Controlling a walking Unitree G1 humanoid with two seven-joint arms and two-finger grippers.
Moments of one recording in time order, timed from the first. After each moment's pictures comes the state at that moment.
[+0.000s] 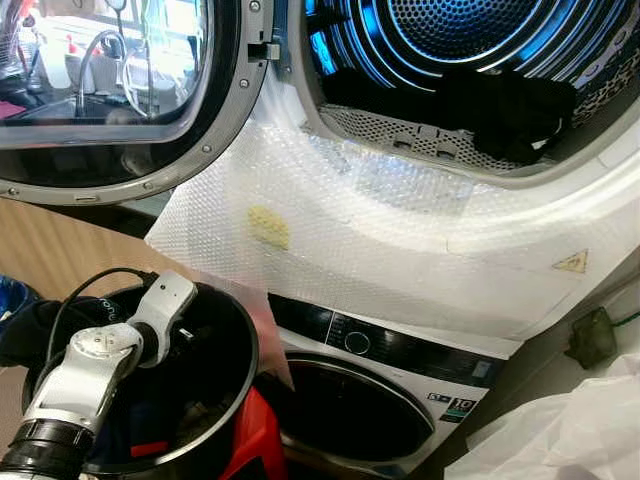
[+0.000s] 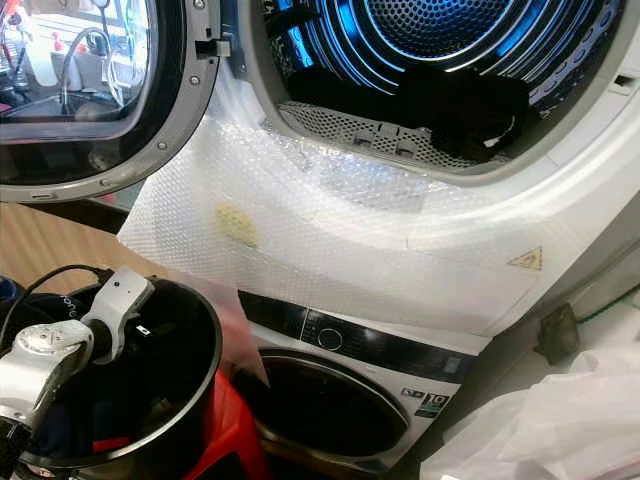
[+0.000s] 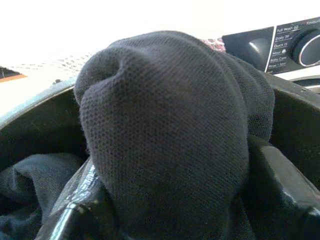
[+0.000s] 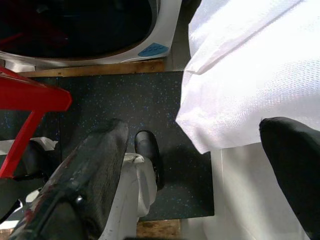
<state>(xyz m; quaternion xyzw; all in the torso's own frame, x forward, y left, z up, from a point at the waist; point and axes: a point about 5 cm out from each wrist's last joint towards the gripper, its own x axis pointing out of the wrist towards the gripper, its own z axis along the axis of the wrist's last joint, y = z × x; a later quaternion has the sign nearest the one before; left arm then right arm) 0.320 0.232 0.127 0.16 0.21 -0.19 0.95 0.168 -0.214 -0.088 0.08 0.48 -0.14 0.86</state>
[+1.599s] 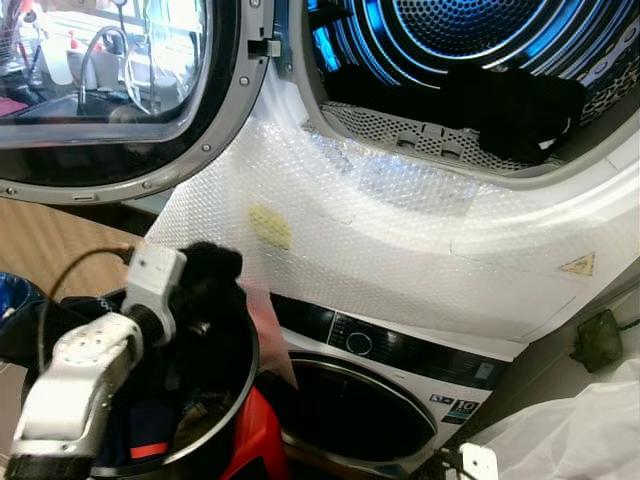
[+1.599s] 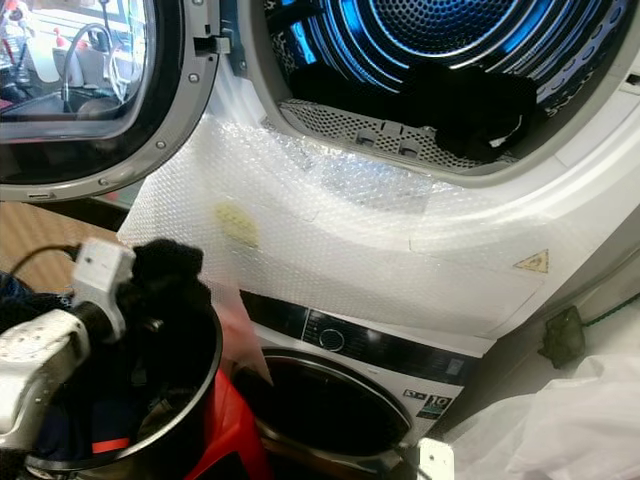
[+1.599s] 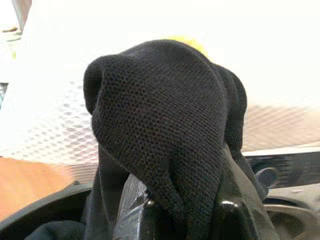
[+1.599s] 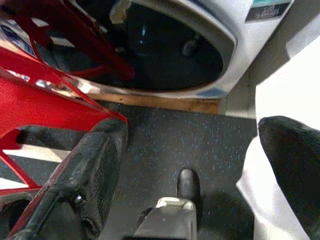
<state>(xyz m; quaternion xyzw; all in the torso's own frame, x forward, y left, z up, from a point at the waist) 0.282 0.214 0.188 0.04 0.01 -0.19 0.98 0.210 -0.207 -0.065 0.11 0.40 -0.02 0.91</state>
